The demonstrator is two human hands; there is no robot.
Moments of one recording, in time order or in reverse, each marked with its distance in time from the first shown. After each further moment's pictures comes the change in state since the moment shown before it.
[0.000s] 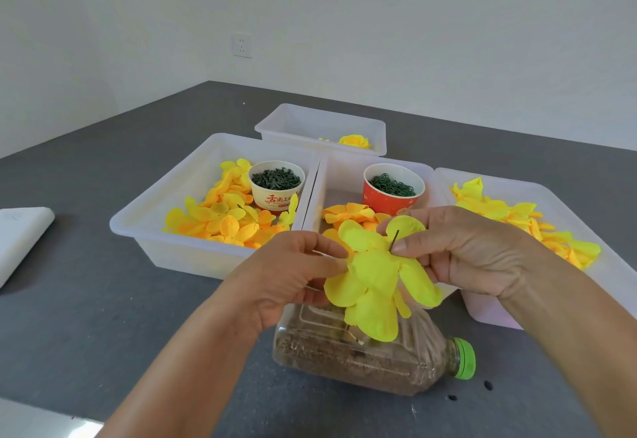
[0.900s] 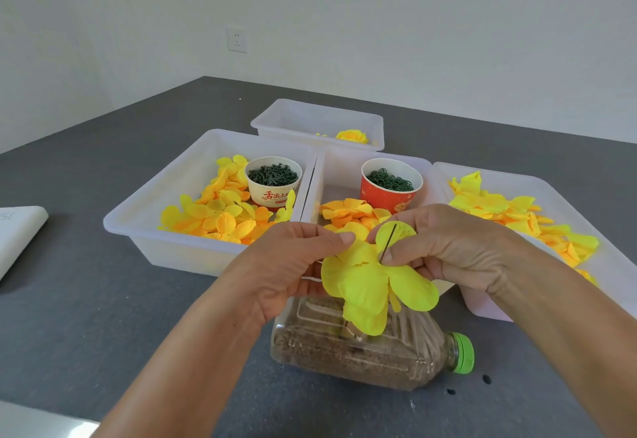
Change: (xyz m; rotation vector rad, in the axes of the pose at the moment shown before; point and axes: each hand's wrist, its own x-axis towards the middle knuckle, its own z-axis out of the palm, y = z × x) left_hand -0.001 0.006 0.003 -0.112 -0.013 -0.016; right_hand 0.008 0.004 0.002 -0.174 0.049 0.056
